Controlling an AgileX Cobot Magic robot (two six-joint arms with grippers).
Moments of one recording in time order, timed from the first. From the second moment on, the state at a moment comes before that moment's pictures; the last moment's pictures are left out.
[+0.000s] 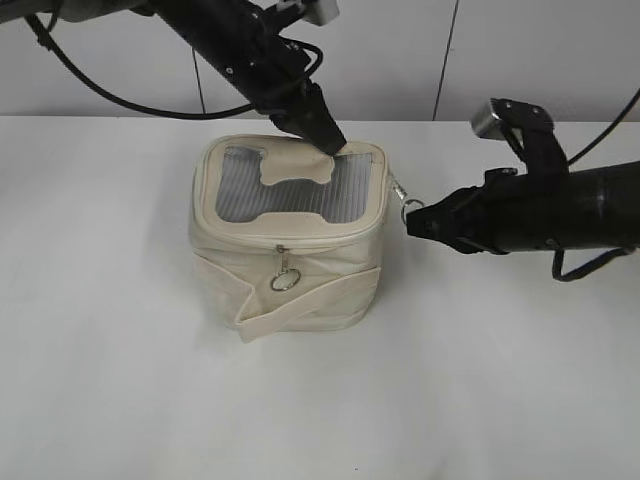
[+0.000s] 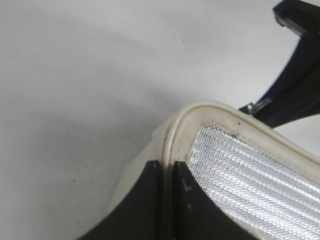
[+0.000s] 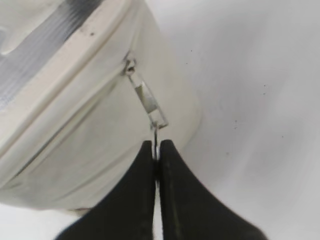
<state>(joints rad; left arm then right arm) -0.44 2.31 -2.08 -0.68 1.20 0.98 0.25 1.78 -0.75 1.83 0.46 -1.82</state>
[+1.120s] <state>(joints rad) -0.46 2.31 -2.08 -0.62 1.08 0.57 0.70 1.75 -0.83 1.75 0.38 -1.43</state>
